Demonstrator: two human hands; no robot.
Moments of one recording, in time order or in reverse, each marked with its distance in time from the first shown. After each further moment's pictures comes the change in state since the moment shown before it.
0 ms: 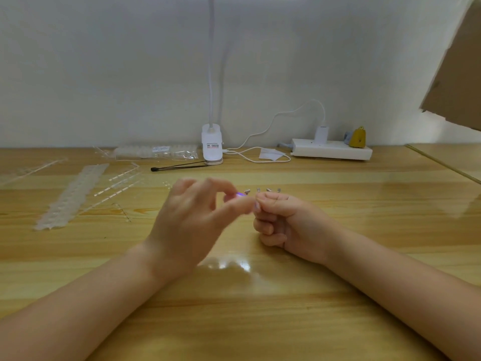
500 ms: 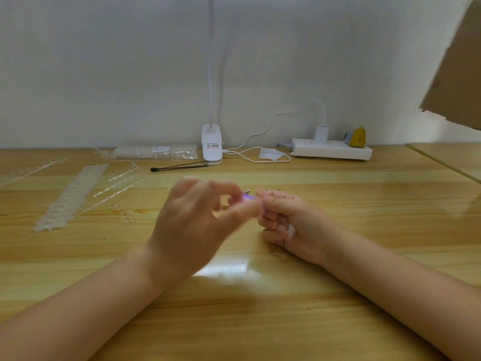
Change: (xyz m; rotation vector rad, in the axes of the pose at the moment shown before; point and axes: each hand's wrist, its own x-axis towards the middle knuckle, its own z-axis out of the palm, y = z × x) left_hand 0.006 0.005 -0.001 0.042 0.148 0.100; right_hand 0.001 0.001 0.002 0.038 0.110 -0.045
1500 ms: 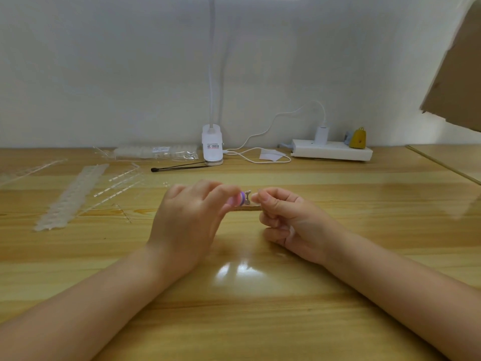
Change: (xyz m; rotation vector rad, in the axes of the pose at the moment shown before) left_hand -0.003 0.000 -0.003 -0.134 -0.239 -0.342; right_hand -0.002 -0.002 0.001 0.020 0.050 -0.032
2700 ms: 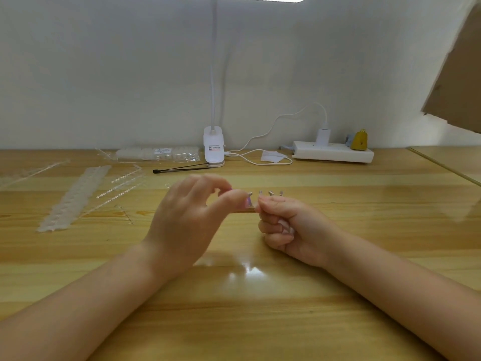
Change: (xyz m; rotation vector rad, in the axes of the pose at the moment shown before) left_hand 0.000 -0.007 -0.001 0.103 0.067 0.122; right_hand 0.004 0.001 0.001 0.082 -0.034 0.143
